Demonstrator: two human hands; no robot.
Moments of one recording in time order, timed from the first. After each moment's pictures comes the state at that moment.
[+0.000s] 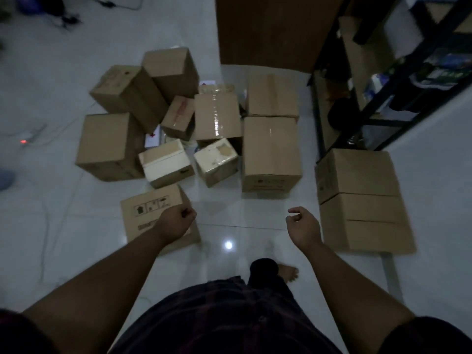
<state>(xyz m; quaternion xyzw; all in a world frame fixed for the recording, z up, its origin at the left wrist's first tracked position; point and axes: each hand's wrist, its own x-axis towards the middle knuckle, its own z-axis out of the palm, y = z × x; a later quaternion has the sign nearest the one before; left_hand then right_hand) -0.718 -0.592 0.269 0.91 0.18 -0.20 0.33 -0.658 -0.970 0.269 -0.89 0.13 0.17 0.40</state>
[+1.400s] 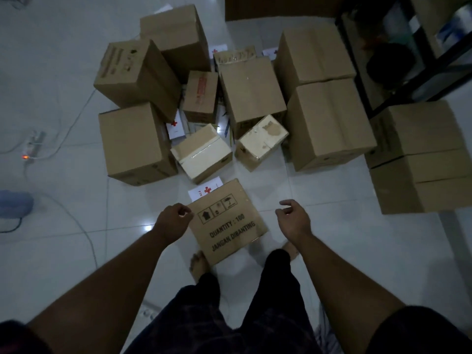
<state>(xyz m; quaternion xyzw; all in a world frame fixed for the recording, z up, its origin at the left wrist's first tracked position) -0.679 -0.222 0.186 0.88 0.20 -0.28 0.32 -0.671 -0.574 0.175 -0.84 0.27 0.21 0.43</state>
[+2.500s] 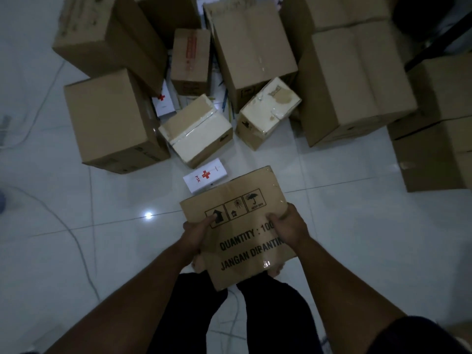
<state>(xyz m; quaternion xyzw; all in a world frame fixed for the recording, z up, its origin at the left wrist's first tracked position) -0.709 -0.275 0.036 0.60 0.49 -0.36 0.52 -0.703 -0.553 0.019 -0.81 0.28 0.32 0.41</state>
